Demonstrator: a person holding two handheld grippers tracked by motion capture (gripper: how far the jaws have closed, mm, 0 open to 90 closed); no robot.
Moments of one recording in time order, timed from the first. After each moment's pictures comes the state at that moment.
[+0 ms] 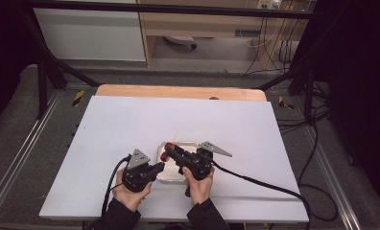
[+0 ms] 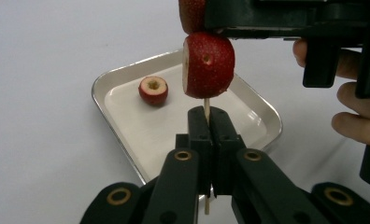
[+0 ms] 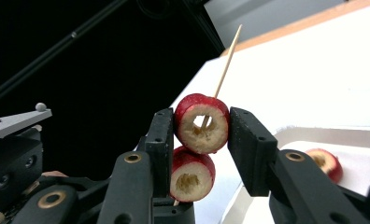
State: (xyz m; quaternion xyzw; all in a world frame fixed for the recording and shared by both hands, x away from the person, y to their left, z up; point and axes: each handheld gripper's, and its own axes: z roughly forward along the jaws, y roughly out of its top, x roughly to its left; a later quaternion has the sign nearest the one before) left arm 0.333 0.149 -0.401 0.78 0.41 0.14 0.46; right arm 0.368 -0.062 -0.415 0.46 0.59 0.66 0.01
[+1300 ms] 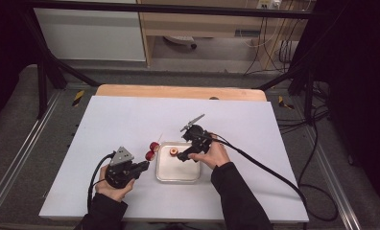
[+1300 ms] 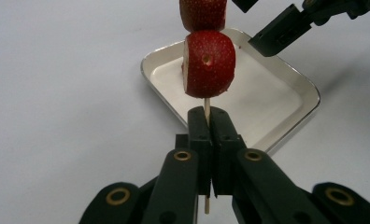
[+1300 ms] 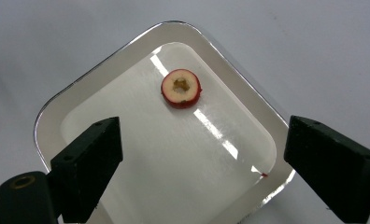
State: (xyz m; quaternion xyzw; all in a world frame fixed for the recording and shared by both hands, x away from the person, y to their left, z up) left arm 0.343 0.196 -0.405 0.80 0.40 0.15 0.43; right arm 0.452 -0.060 -0.390 0.33 0.90 0.28 0.06
